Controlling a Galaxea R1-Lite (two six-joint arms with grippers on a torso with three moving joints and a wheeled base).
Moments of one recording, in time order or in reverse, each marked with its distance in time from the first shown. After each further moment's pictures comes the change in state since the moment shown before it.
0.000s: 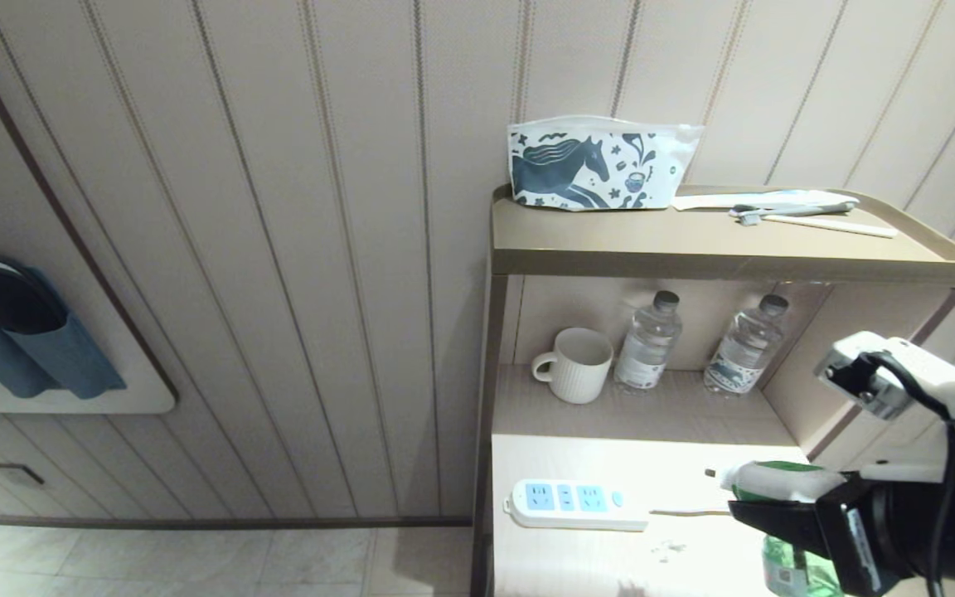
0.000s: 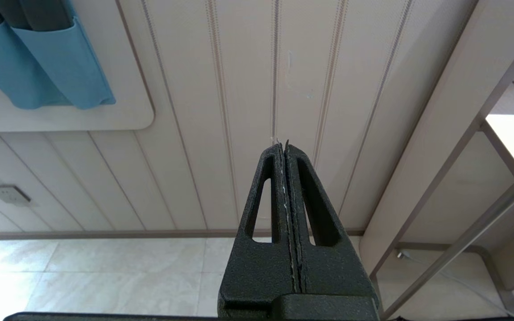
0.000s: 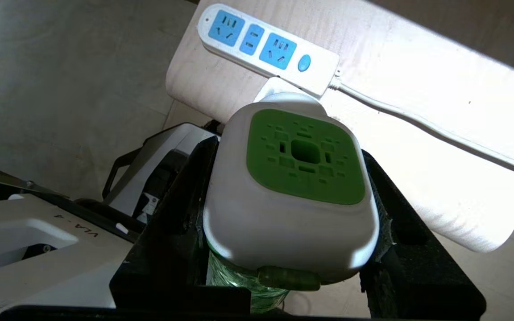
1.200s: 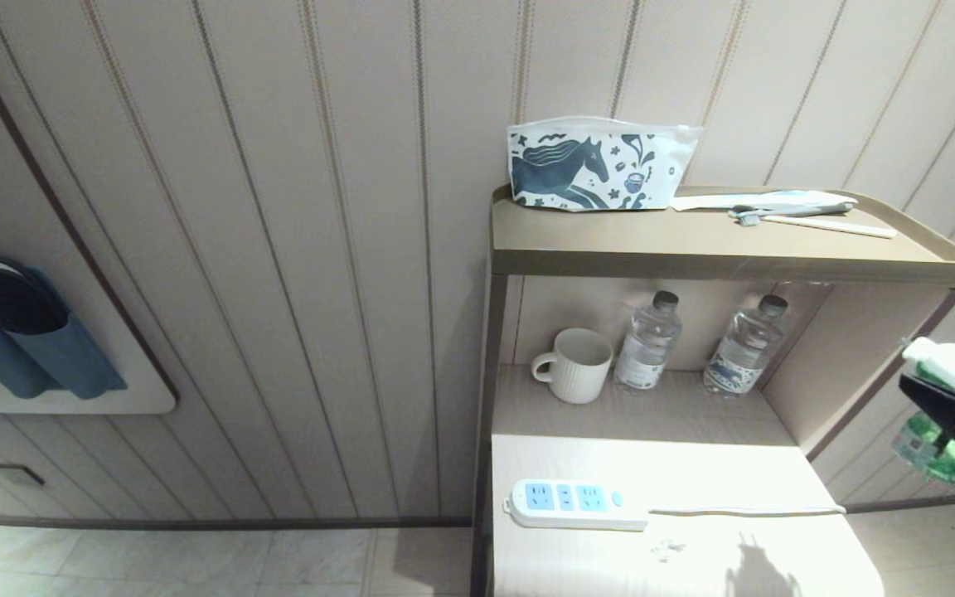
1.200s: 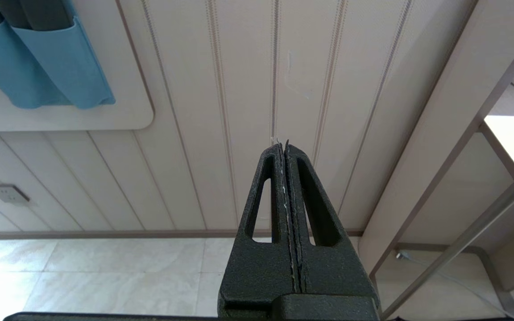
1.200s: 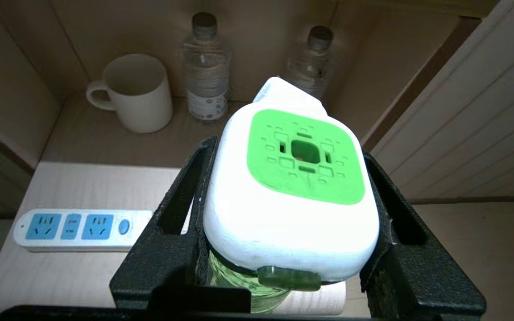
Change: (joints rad) left arm 0.000 0.000 0.000 0.001 0.000 -0.003; right arm -0.319 -0.255 0.285 -0.581 -0.286 -0.193
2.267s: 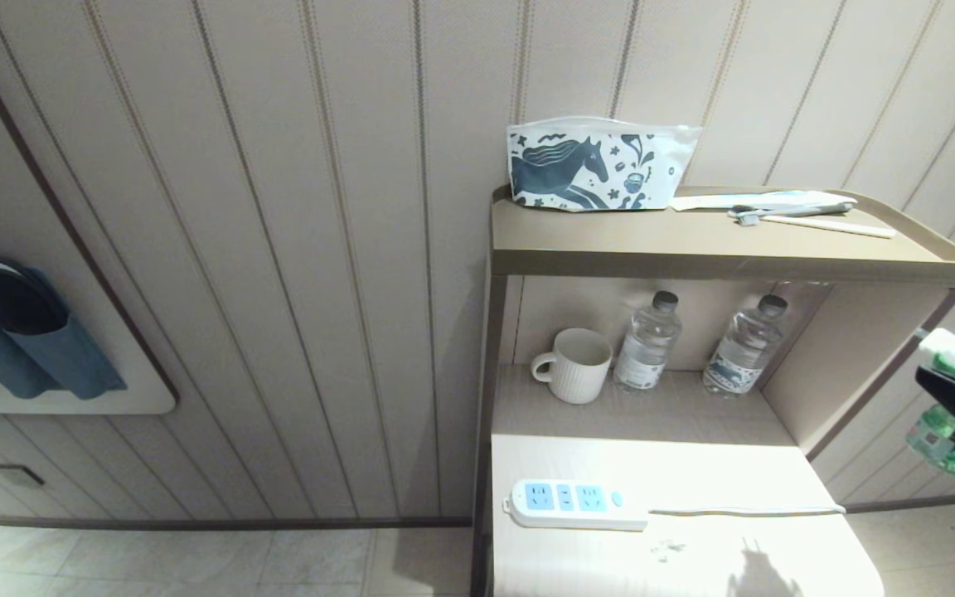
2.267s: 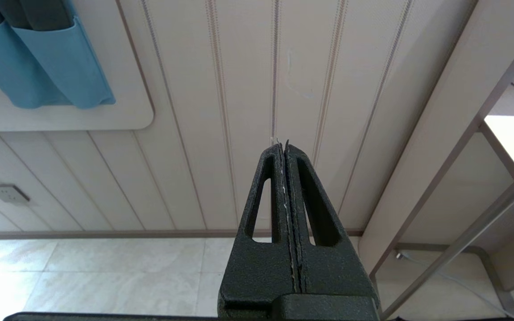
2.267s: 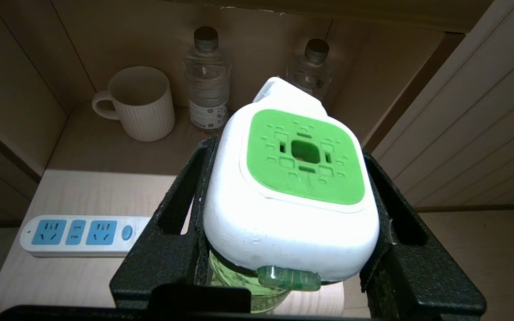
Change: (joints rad) left arm 0.000 0.001 0.000 0.000 0.000 0.000; right arm 0.000 -0.030 -0.024 0.015 0.001 -0.008
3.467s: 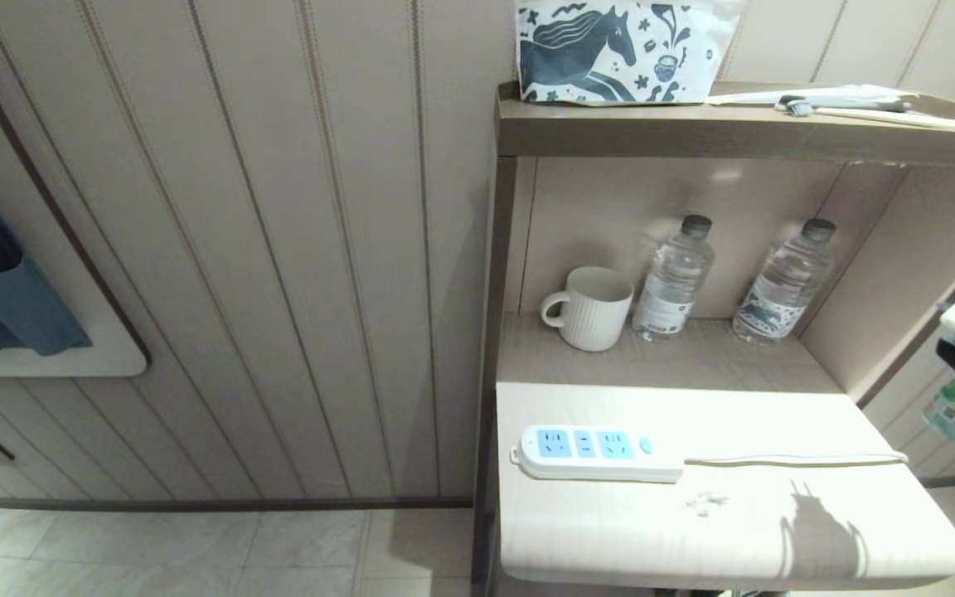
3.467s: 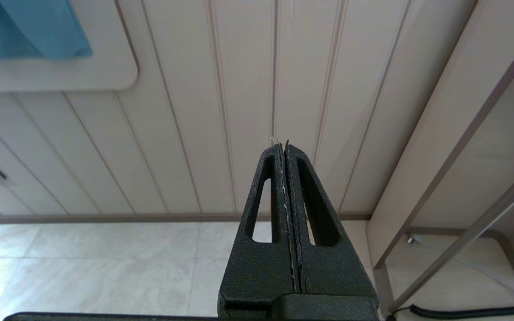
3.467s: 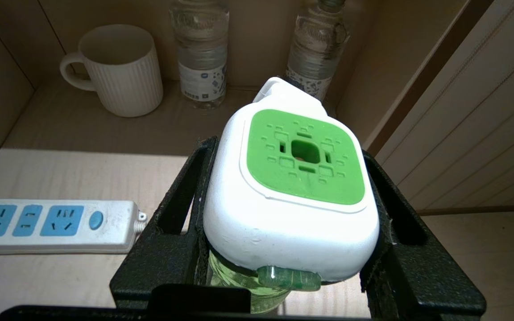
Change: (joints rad) left arm 0.000 0.000 0.000 0.000 0.000 0.000; right arm -0.007 -0.006 -0.054 0.004 -0.008 -0.015
